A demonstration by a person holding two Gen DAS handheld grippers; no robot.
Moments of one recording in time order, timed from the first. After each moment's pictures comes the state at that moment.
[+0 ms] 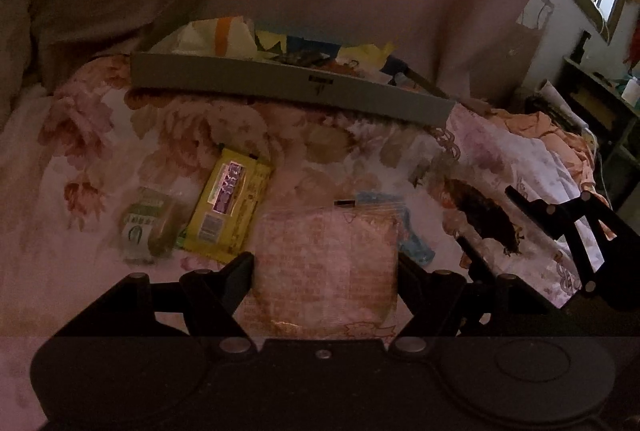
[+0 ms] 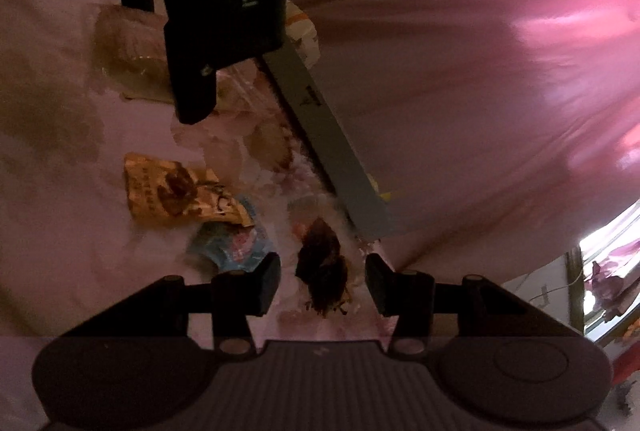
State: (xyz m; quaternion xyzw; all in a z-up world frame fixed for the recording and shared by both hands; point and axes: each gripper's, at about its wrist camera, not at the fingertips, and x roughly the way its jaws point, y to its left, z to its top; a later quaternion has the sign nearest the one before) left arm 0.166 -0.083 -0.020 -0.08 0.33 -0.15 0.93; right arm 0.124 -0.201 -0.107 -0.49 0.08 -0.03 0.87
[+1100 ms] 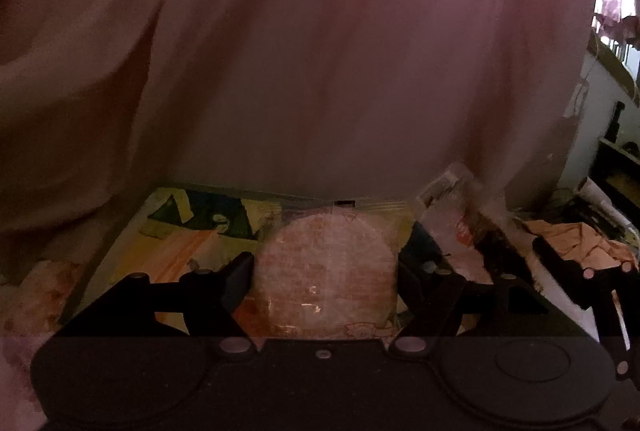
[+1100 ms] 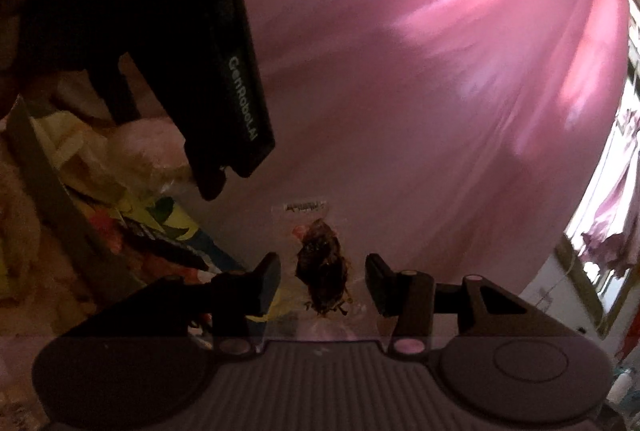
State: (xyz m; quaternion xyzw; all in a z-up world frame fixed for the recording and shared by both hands) left arm 0.337 -0.126 0.075 -0.07 0.21 -0.10 0.97; right arm 0.266 -0.244 -0.010 -0.31 -0.05 -0.05 0.95
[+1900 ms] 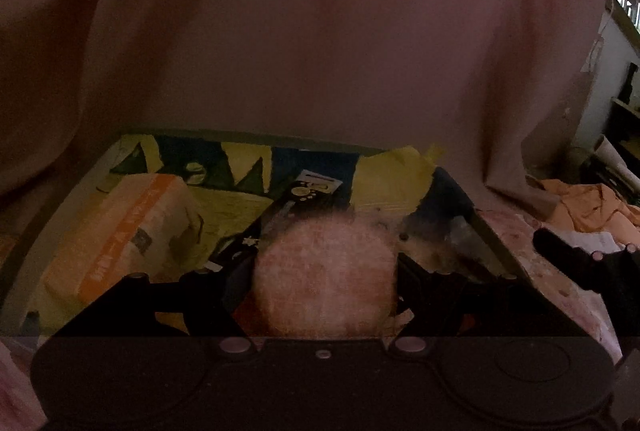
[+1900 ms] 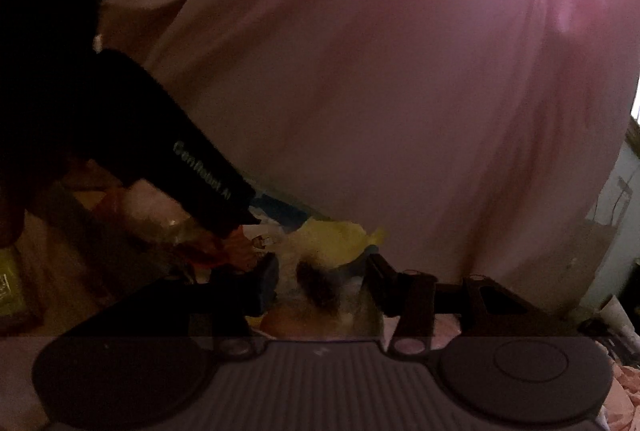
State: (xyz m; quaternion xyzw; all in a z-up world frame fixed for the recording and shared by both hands) left arm 0.387 -0.141 0.025 -0.05 0.27 -0.11 0.96; right arm 0.304 -0.276 -0.015 -0.21 0.04 0.02 0.98
